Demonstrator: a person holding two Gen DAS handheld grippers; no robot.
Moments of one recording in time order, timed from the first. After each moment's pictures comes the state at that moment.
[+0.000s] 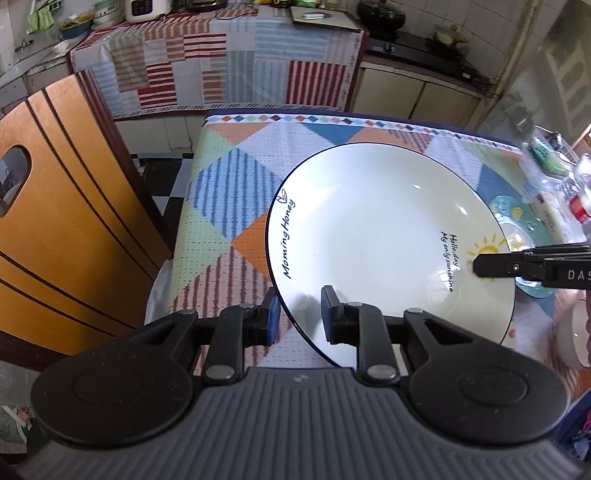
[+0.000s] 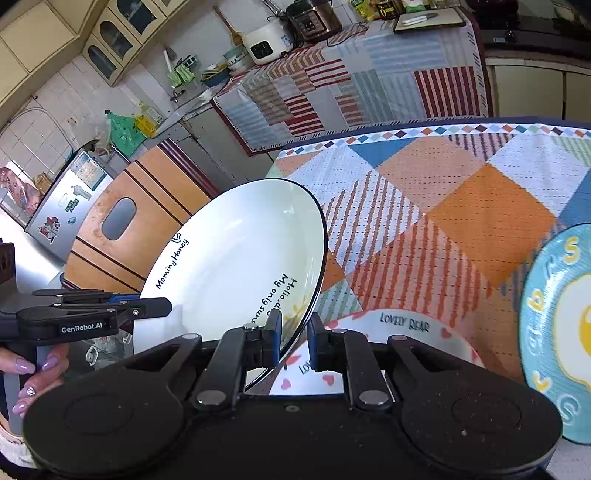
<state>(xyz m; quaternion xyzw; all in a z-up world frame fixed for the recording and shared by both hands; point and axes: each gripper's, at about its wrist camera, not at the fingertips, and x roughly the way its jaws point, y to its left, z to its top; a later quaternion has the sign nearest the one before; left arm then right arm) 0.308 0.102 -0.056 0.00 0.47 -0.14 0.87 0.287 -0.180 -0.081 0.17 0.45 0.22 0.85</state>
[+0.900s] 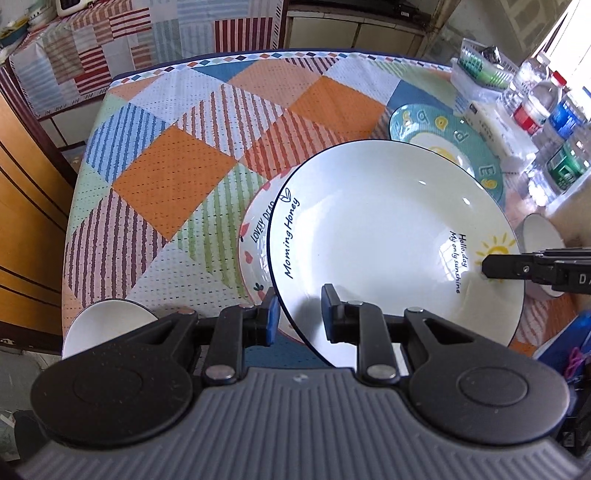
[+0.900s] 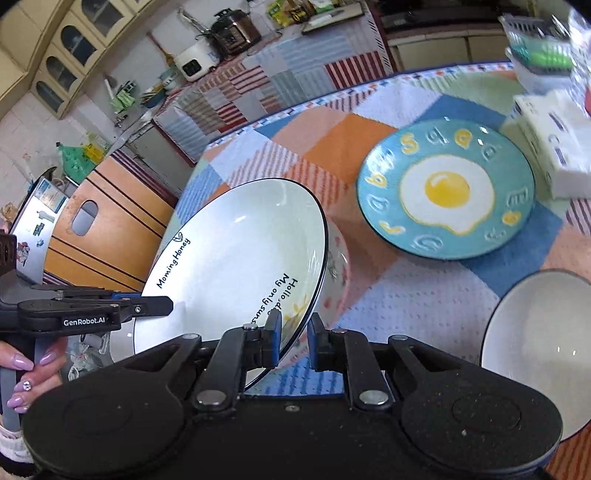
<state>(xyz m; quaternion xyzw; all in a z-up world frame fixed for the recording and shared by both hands) 0.235 -0.011 -0.100 0.05 0.52 -0.21 0.83 0.164 -0.272 -0.113 0.23 0.47 0.11 0.84</state>
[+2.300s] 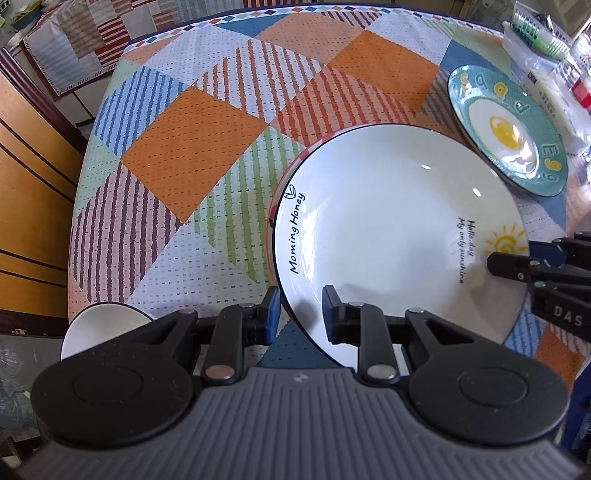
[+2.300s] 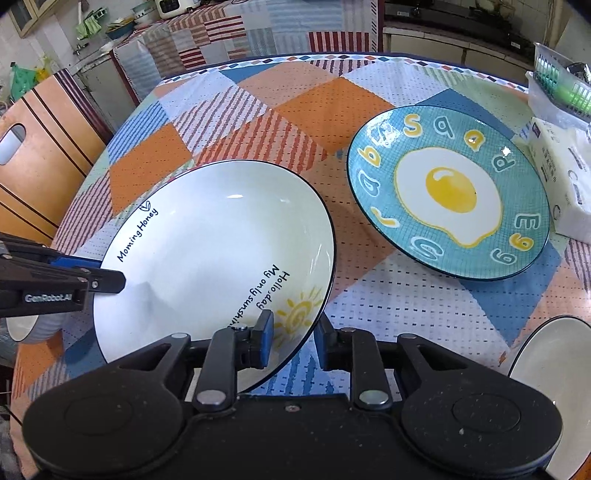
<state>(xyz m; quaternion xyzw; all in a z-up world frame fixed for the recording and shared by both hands) 0.271 -0.018 -0.136 0.08 0.57 -0.15 0.80 0.206 -0.215 -0.146 0.05 0.53 0.04 0.85</state>
